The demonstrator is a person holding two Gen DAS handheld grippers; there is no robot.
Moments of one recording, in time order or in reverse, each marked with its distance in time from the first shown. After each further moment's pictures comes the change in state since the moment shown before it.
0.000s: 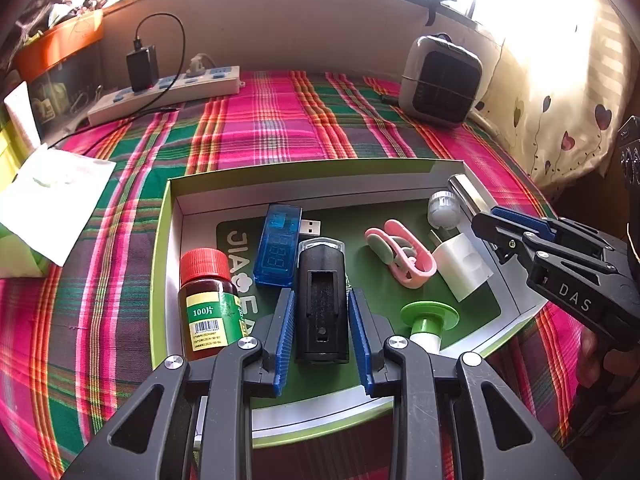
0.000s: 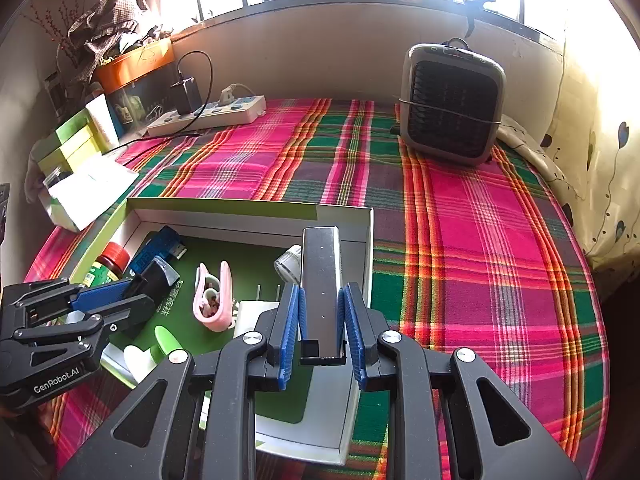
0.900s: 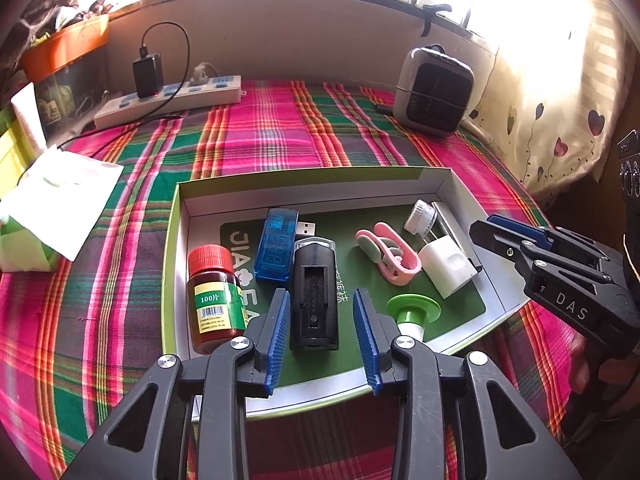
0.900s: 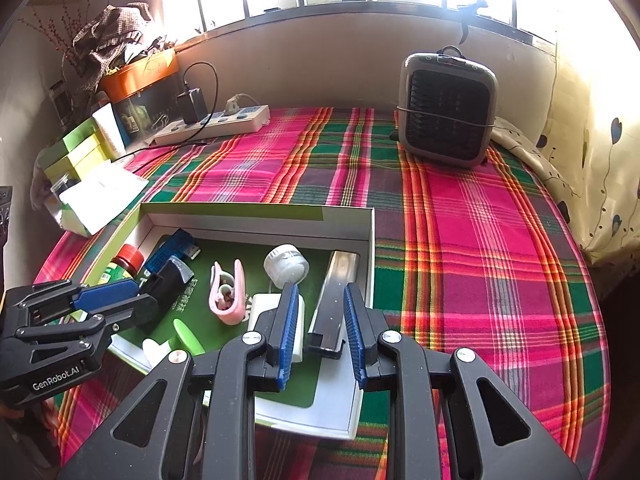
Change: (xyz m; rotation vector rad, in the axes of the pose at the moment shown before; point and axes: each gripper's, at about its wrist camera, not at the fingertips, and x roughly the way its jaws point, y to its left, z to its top) left arm -0.018 -0.002 -0.004 -0.010 -0.029 -0.009; right arm -0.016 0.004 -0.006 0.014 -0.032 0.009
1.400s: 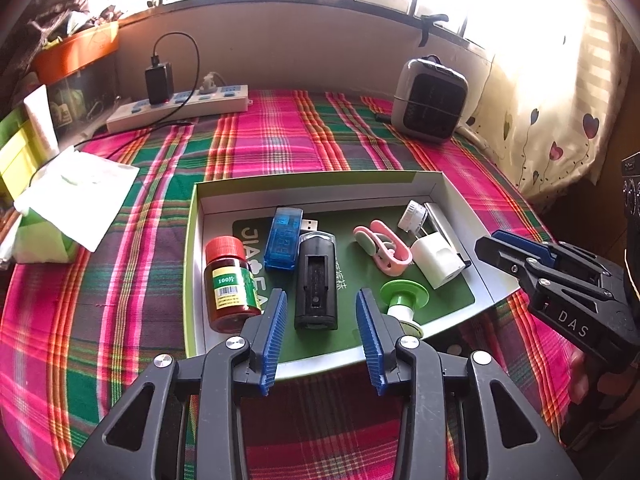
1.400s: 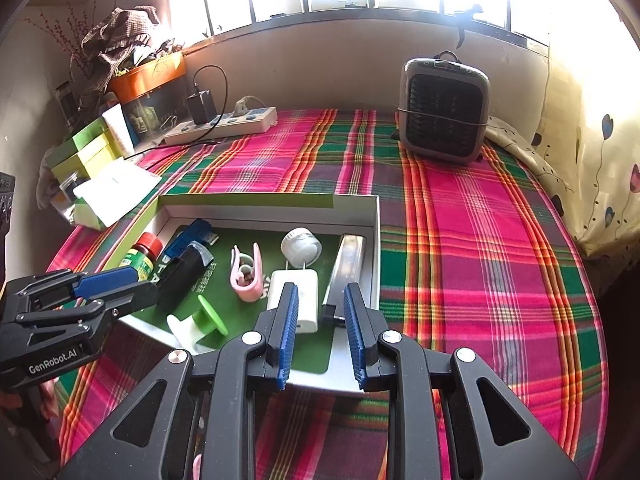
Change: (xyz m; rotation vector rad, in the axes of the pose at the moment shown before) left arm -0.023 -0.001 -0.009 0.001 -0.032 0.012; right arm -0.020 0.007 -0.014 0.006 -0.013 0.006
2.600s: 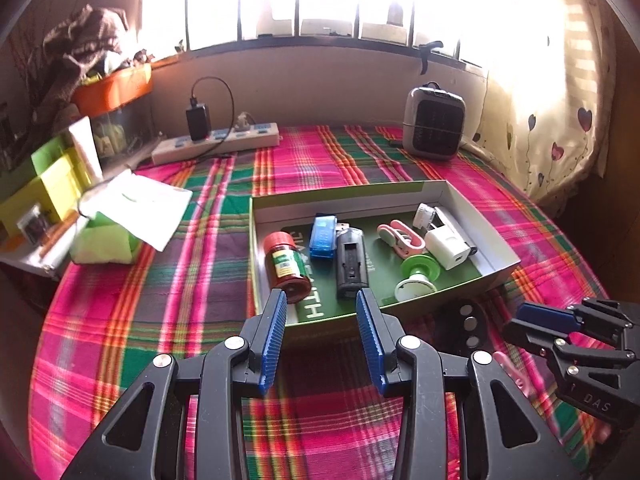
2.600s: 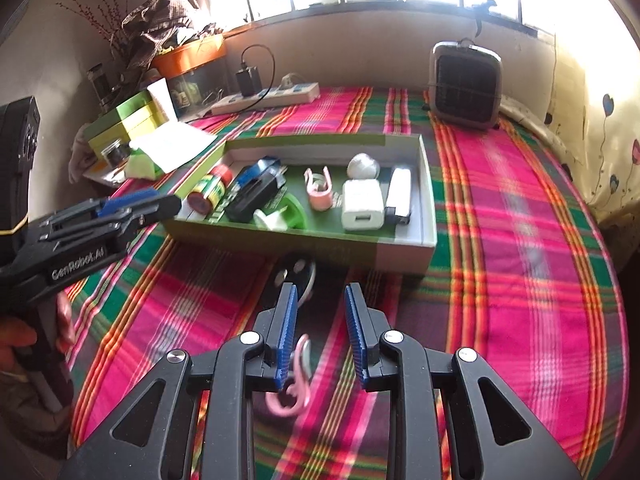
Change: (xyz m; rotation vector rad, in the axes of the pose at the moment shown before) left arm -0.051 0.006 -0.035 0.061 -0.149 0.114; right arm -0.043 0.038 -0.066 -0.022 0.042 0.089
